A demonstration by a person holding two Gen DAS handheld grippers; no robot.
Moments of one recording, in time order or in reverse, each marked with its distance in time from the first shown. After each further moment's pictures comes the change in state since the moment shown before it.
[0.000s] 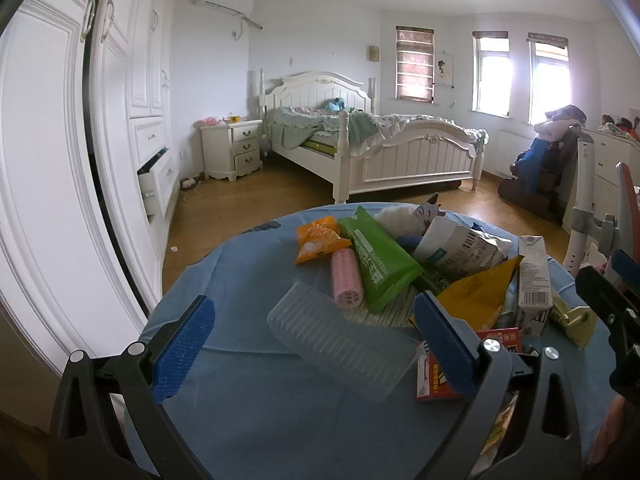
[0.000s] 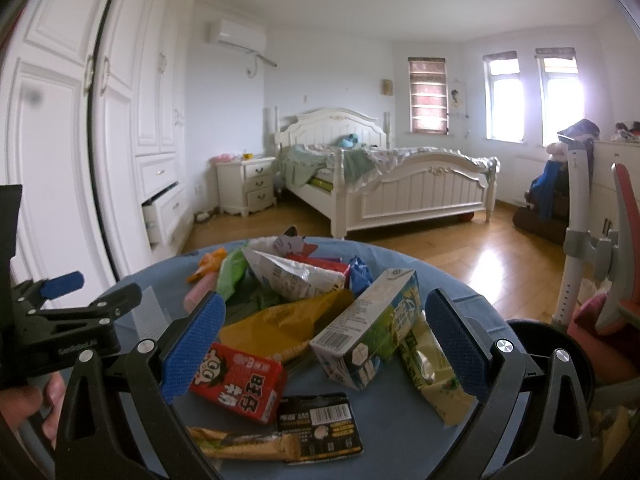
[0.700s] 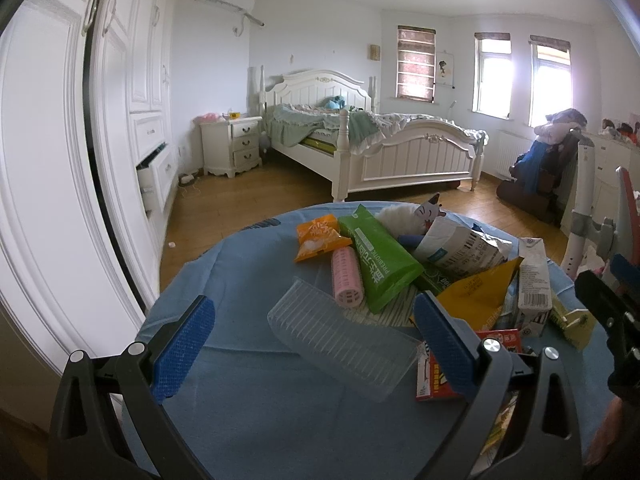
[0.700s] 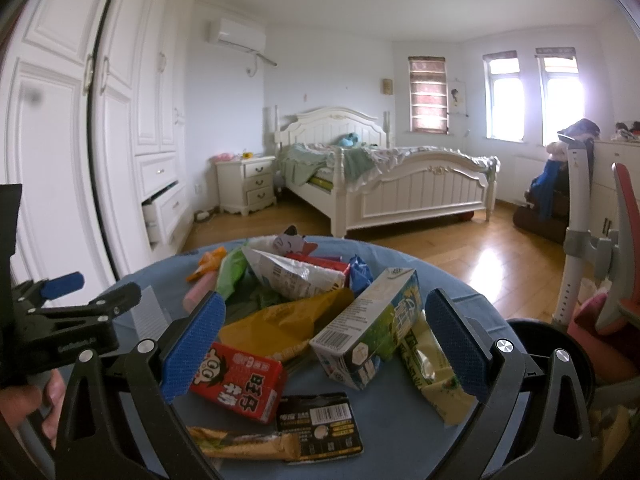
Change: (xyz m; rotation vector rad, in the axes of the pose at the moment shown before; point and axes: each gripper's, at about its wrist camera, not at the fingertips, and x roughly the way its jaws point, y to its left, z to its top) left arm 0.001 0.003 0.001 -0.007 0.001 -0.008; right arm -0.004 0.000 0.004 0.006 0.008 0.006
